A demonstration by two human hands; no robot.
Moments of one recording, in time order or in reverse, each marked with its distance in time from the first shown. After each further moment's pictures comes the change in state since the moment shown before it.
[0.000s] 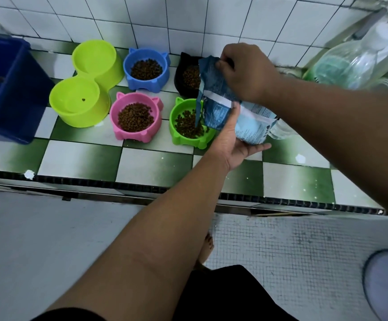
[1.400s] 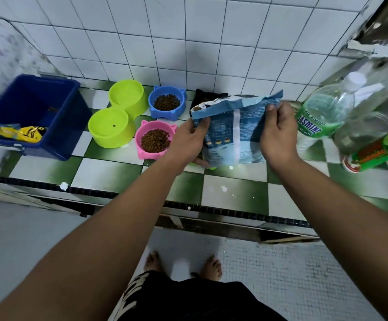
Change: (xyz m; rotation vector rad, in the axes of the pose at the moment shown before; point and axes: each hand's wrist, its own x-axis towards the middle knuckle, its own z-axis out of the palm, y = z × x) left_hand -0.115 0.101 -0.019 0.872 0.275 0.430; right_hand -0.090 -0.013 0.002 0.729 0.531 0.382
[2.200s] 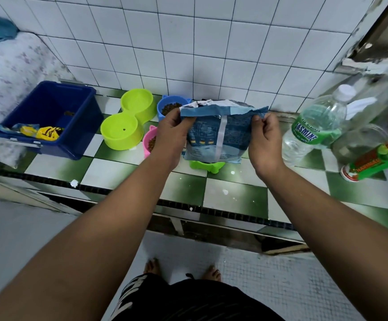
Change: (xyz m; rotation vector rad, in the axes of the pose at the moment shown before) left_hand -0.009 0.009 -0.024 -0.325 0.204 0.245; right_hand -0.022 -0.007 0.014 0.197 -0.080 0.019
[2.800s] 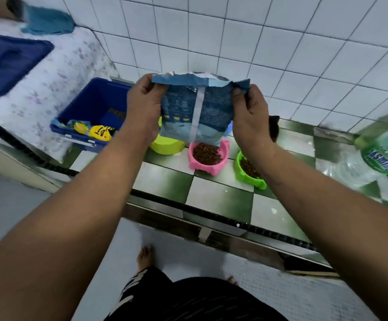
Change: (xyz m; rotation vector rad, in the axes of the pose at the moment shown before) left_hand 0.058 0.100 -0.168 -0.041 0.169 0.217; right_hand 0.010 -0.068 0.191 0.083 -0.202 -0.111
